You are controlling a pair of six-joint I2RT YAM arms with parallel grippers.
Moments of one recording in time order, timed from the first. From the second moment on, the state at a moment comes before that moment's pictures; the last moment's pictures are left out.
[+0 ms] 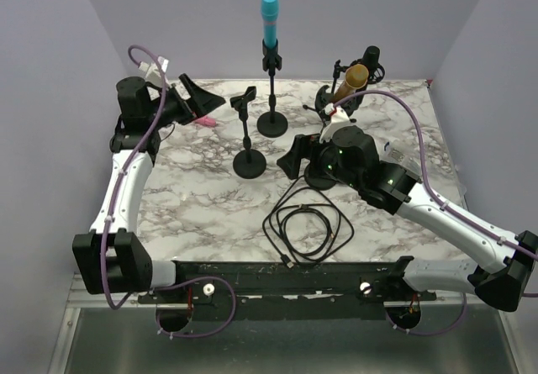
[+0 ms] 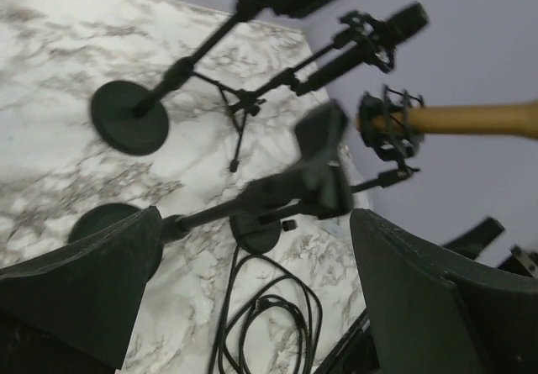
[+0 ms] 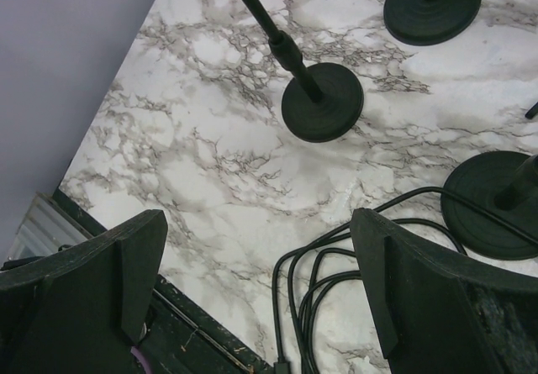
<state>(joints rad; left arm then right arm) 0.10 1.37 1.19 -0.07 0.75 -0.72 0.87 1.18 1.14 -0.34 0.17 0.50</state>
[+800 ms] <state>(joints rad) -0.34 1.63 1.84 -0.67 0.25 -0.05 0.87 1.10 1.14 -0.35 0.20 0.50</state>
